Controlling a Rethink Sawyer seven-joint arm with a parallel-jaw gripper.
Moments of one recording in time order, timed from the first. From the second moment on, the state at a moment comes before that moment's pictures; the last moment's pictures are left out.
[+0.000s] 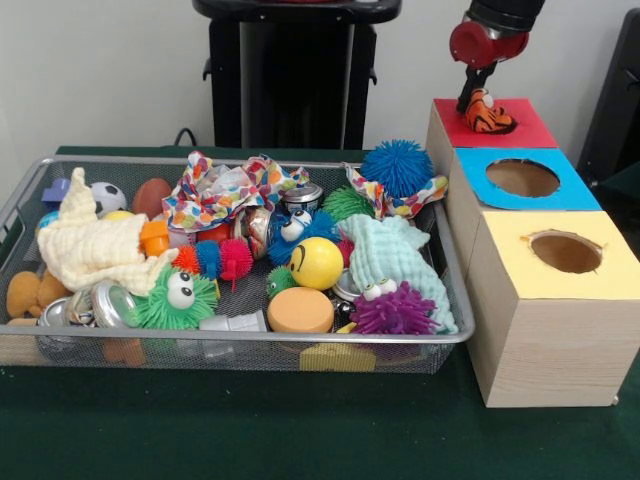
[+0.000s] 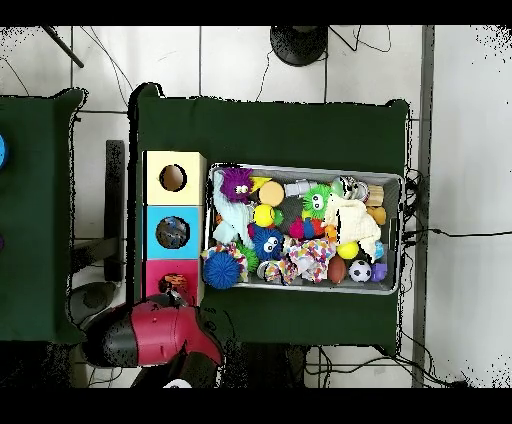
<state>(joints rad) 0.35 -0.75 -0.24 2.01 0.06 0.38 1.11</state>
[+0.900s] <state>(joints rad) 0.32 -0.74 -0.25 1.99 0.11 0.41 1.11</state>
